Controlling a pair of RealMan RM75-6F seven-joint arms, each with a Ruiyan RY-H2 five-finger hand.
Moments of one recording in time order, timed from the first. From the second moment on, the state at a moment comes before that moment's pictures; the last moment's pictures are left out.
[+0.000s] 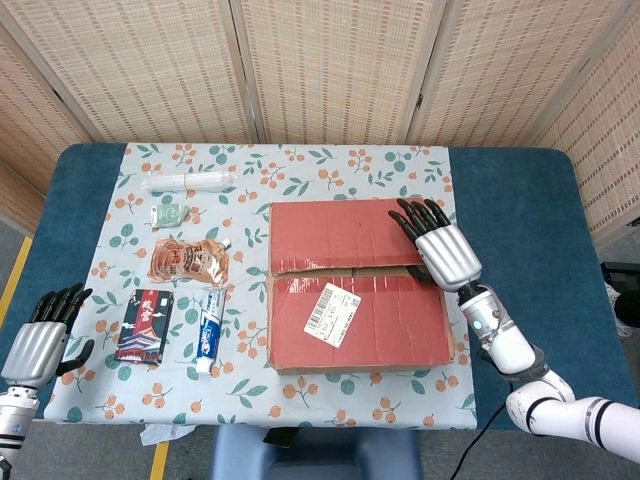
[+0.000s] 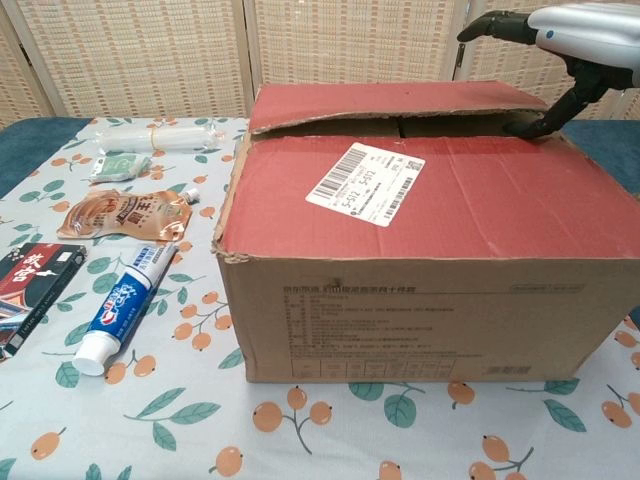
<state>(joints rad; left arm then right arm) -0.21 -1.18 -0.03 -1.44 1.47 1.32 -0.06 0.66 -1.29 0.25 -1.56 -1.31 1.01 -0.24</state>
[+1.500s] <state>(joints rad) -0.24 -1.20 -0.05 -1.34 1.41 1.23 -0.19 1.11 -1.51 0.46 -0.78 -1.01 0.63 -0.06</state>
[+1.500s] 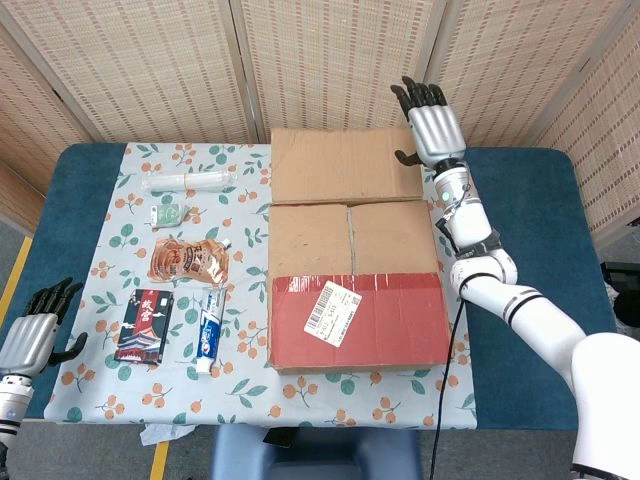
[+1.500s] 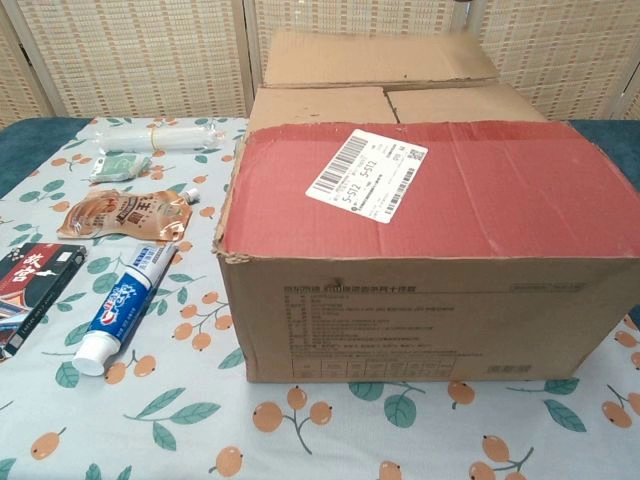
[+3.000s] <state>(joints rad) -0.28 -1.26 -0.03 -1.24 1.47 1.23 -0.26 0.75 -0.97 0.18 -1.53 -1.69 0.74 1.43</state>
